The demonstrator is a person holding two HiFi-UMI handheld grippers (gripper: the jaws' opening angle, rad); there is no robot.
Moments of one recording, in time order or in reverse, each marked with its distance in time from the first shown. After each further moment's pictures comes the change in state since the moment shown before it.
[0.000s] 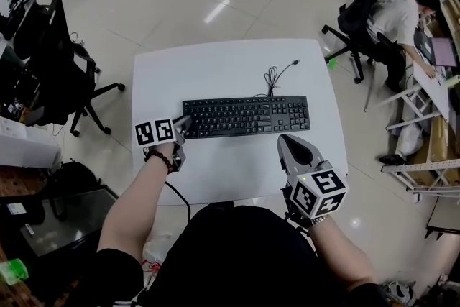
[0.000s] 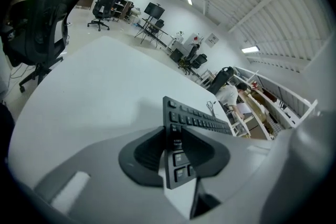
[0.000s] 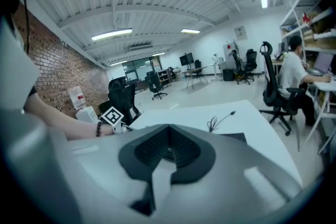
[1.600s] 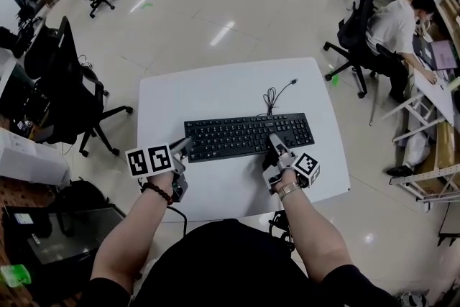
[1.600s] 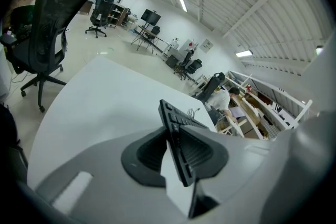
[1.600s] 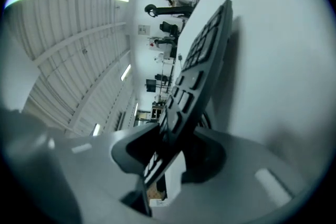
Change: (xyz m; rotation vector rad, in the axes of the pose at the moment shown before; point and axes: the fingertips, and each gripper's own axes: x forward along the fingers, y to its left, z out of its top) left arm -0.062 -0.077 0.016 0.018 -0.052 -0.021; right arm 0.122 -0.114 -0.112 1.211 -0.243 0.146
